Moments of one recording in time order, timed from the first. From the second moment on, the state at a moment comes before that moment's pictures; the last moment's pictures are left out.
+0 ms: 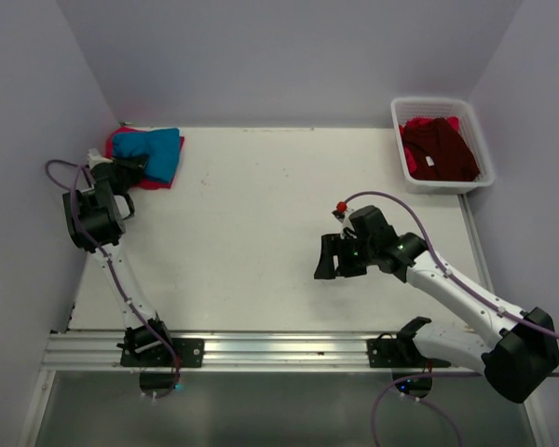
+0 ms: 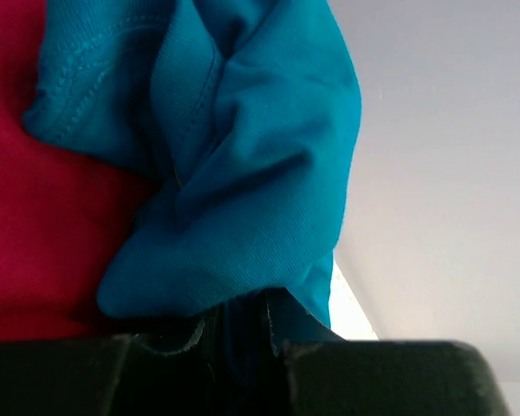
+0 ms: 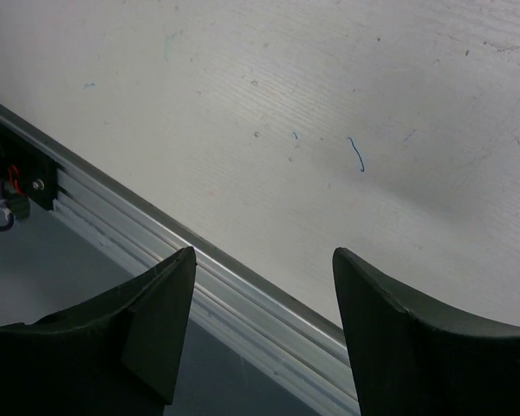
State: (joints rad) left arm 0.41 2.37 1.31 0.89 0.41 -1.08; right arm 0.62 1.09 0.78 -0.63 -0.28 0.50
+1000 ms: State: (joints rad) left arm 0.37 1.69 1.17 0.45 -0.13 -0.94; right arm 0.62 1.08 0.72 -0.58 -0.28 0.50
